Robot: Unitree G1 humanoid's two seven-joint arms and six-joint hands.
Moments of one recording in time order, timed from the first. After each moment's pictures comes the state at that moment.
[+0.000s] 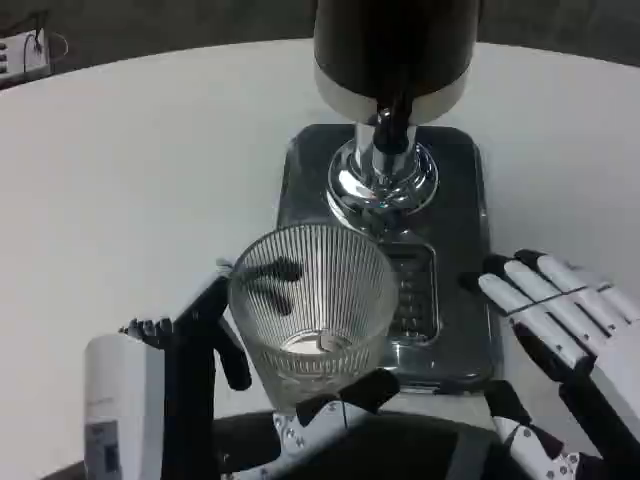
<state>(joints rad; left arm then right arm) 0.17 0.07 -0.22 -0.39 0.82 -0.30 0.61 0.24 -0.40 -0.21 -0.58 -0.86 -0.47 -0.06</state>
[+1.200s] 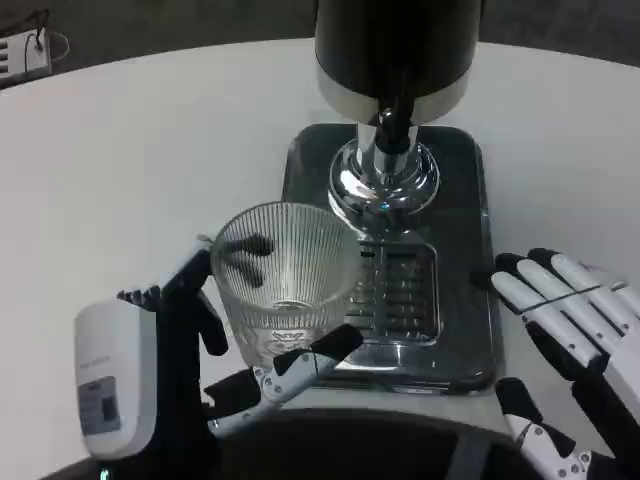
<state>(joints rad) -0.03 0.07 -0.11 -0.18 0.82 -0.29 0.64 0.27 -0.41 -0.23 -0.59 -0.85 -0.46 -0.06</state>
